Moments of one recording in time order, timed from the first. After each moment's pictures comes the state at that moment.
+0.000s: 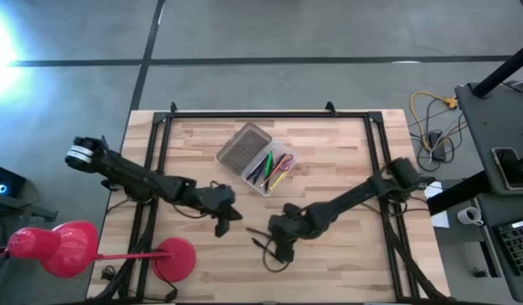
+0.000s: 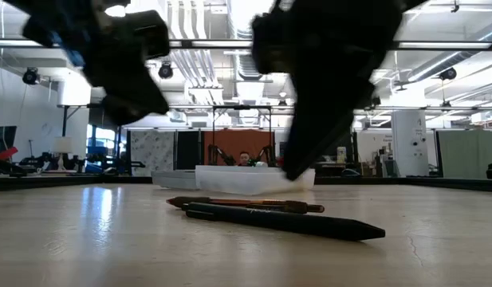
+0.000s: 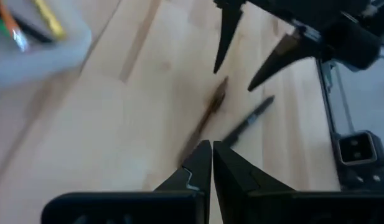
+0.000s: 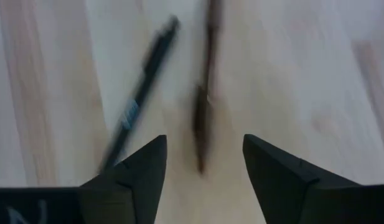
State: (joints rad) left arm -0.28 1.32 0.62 0.08 -0.04 -0.61; right arm 0.39 1.96 1.29 -0.42 0.11 0.64
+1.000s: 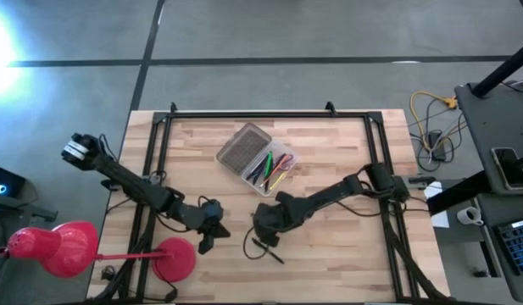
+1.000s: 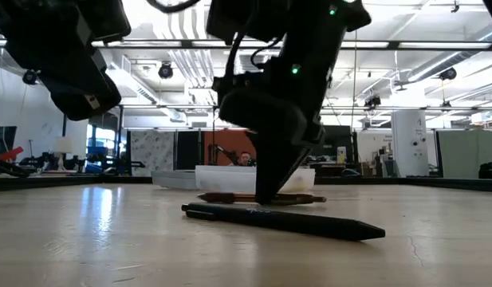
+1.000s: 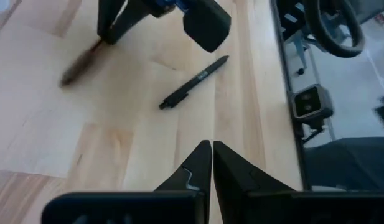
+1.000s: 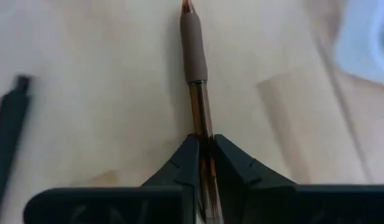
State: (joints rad) left arm -0.49 1.25 0.57 0.09 -0.10 -0.72; right arm 0.27 2.21 1.53 -0.70 0.27 0.66
